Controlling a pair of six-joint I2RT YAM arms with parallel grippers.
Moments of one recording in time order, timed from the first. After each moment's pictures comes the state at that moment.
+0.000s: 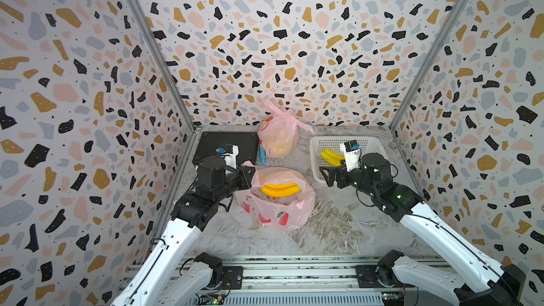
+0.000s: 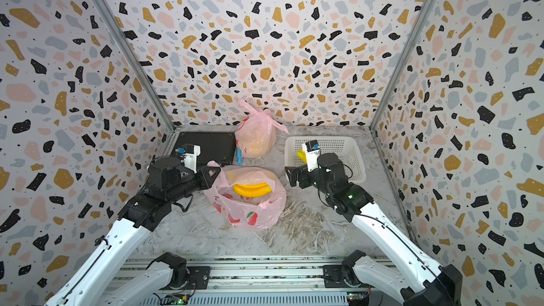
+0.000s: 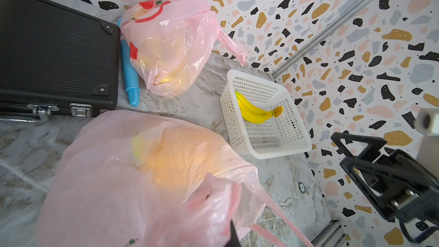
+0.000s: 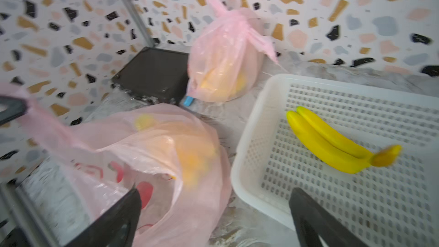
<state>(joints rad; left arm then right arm) -0.35 0.87 0.93 -0.49 0.26 -0.56 0.53 1.05 0.98 -0.40 0.00 0.27</state>
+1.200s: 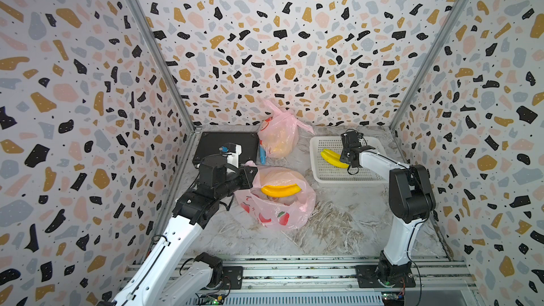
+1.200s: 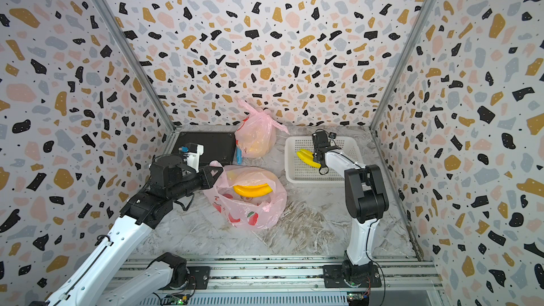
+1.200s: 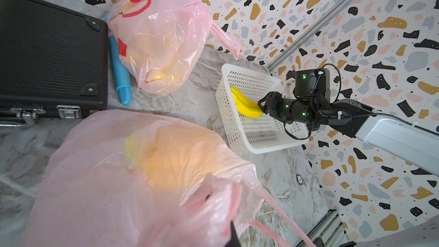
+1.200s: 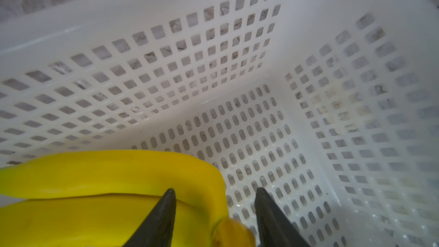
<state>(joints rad) -0.35 0.90 0.93 -0.49 0.30 -0.53 0.24 1.93 1.36 -0.41 0.42 0.50</state>
